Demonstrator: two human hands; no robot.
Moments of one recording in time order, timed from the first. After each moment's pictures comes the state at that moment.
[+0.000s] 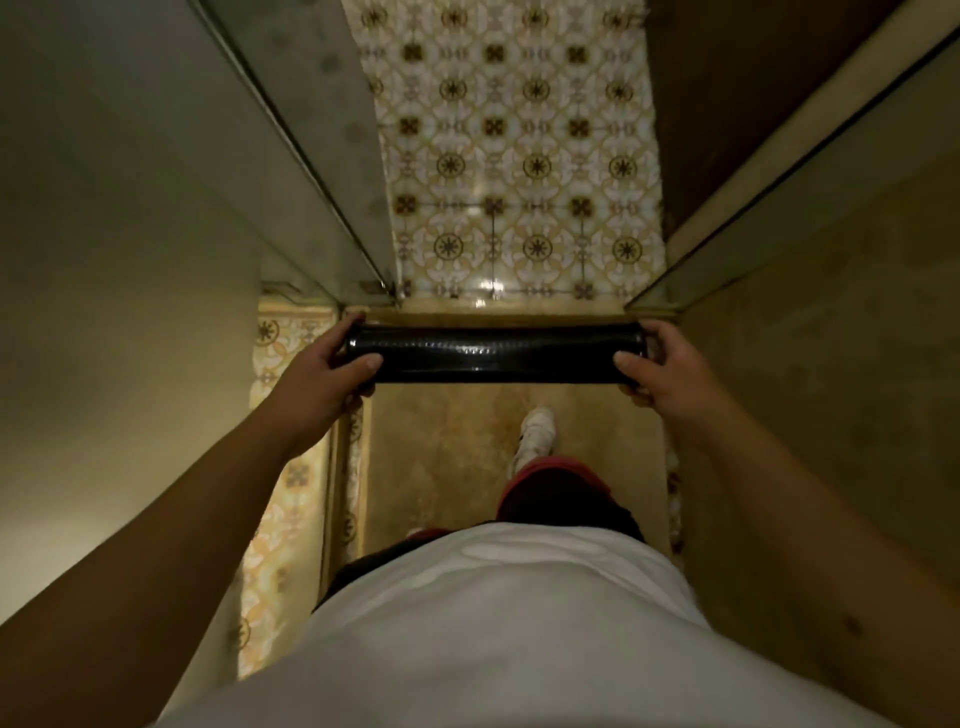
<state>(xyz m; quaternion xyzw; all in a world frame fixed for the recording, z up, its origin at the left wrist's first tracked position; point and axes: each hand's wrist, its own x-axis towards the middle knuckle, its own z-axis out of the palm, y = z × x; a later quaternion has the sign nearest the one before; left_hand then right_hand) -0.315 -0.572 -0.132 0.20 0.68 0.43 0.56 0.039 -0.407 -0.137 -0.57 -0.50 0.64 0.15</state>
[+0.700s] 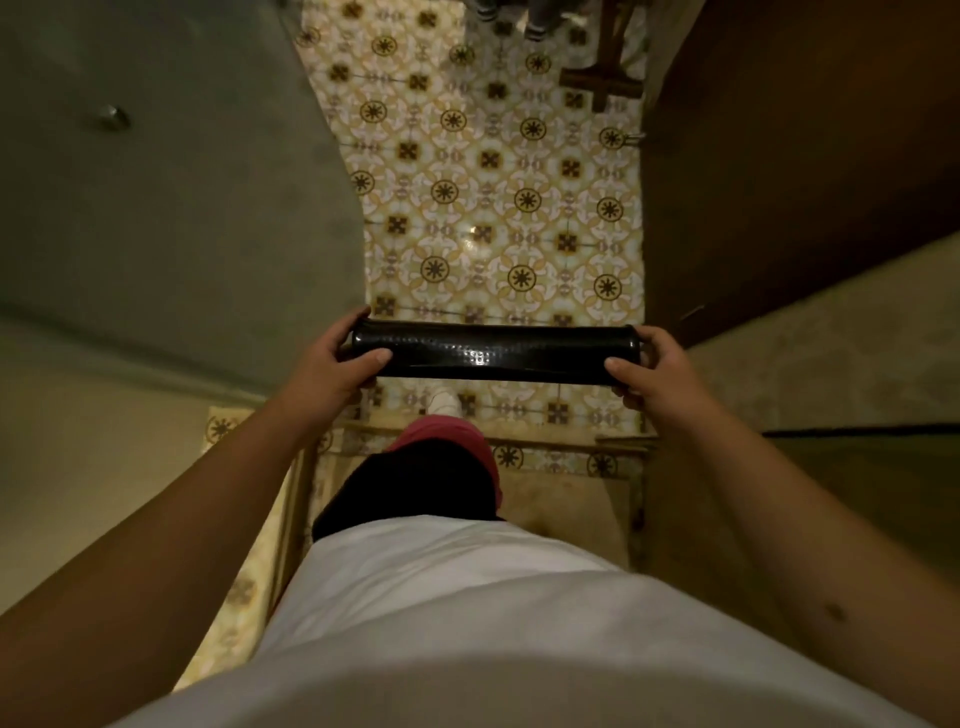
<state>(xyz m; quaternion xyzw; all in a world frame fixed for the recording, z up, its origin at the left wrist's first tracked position) -0.386 -0.237 -0.131 0.20 0.71 0.44 0.51 -0.051 -0.063 -0.132 -0.57 -0.50 0.64 0.14</state>
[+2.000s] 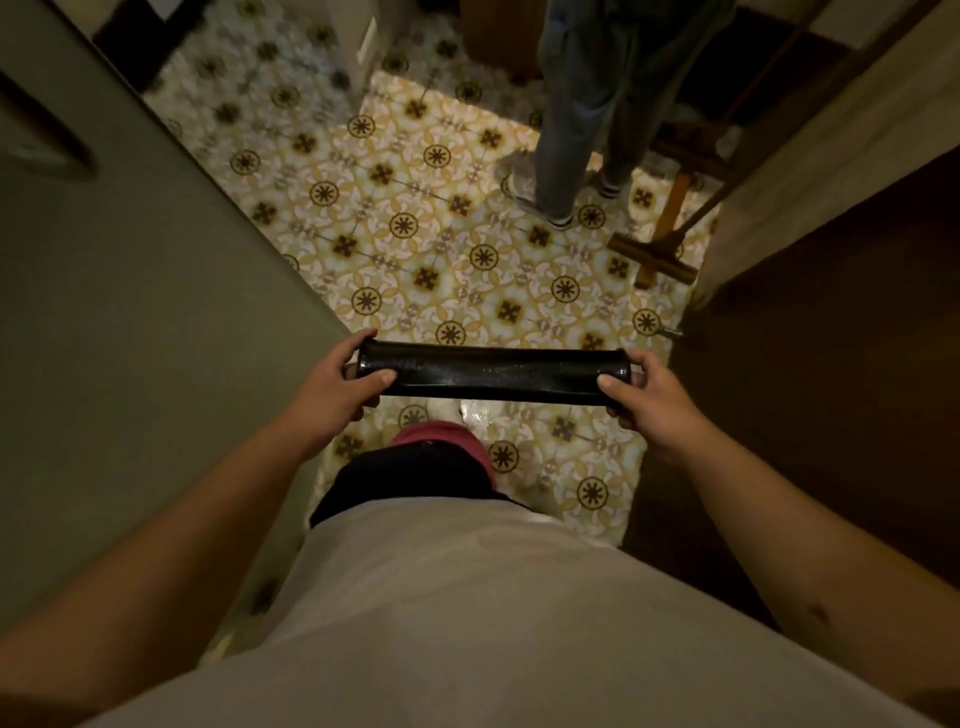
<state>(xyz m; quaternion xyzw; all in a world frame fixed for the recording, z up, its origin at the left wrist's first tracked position) -0.577 0.220 -0.169 0.13 0.75 0.47 0.46 -0.298 0.481 -0.157 -0.51 -0.57 0.64 0.02</state>
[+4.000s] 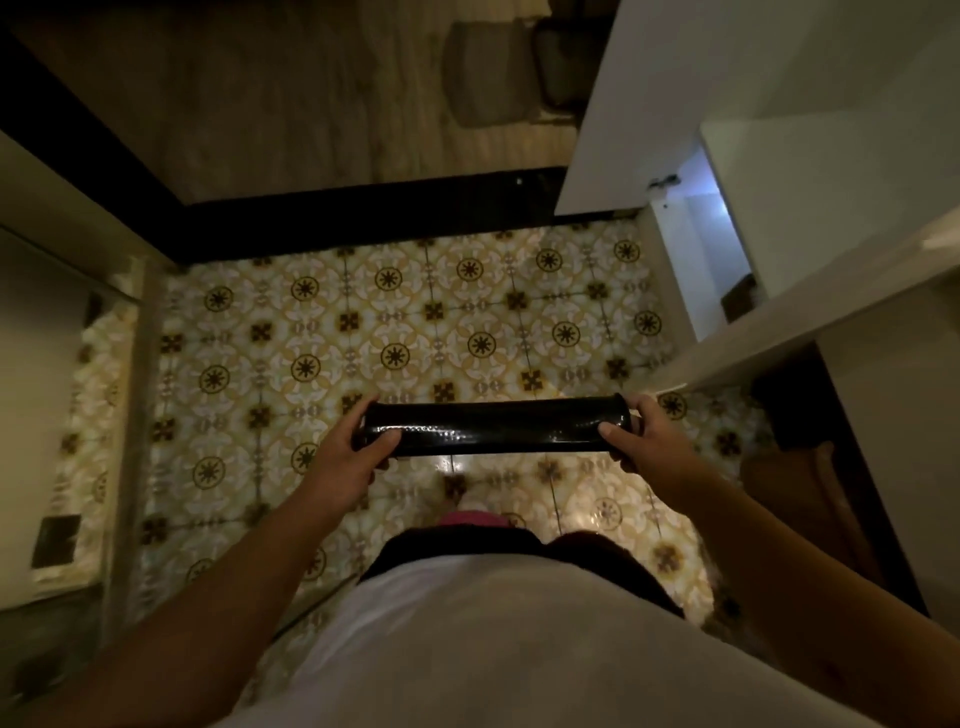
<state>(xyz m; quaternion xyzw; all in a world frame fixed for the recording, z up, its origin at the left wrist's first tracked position) -1.142 0.431 -0.155 -0.30 0.72 0.61 0.11 -1.253 0.785 -0.155 -0.11 -0.76 0.56 -0.30</state>
